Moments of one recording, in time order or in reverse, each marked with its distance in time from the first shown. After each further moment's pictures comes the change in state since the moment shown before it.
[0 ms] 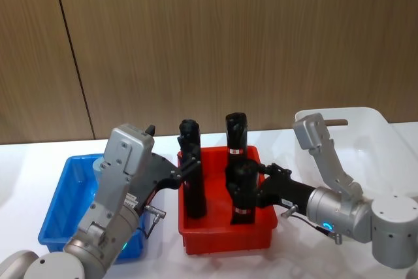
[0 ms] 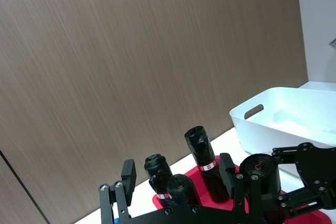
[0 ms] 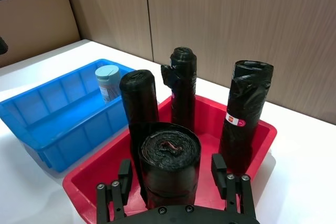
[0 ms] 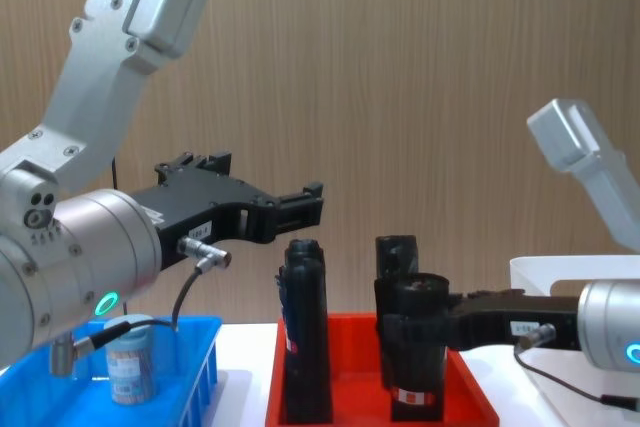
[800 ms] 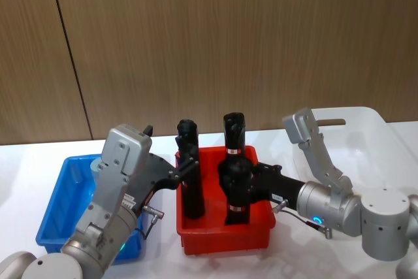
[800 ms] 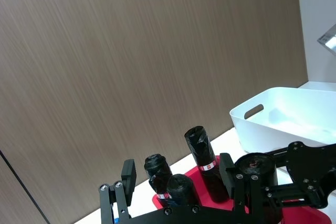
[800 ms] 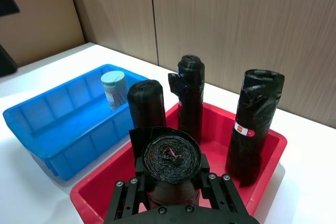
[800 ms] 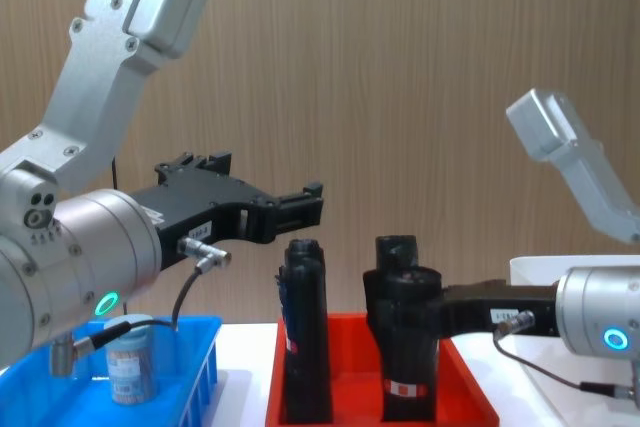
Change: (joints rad) left arm 0.000 0.000 0.000 0.000 0.000 0.000 0.000; right arm 0.027 -0.018 -0.017 0.013 0.006 0.019 -0.005
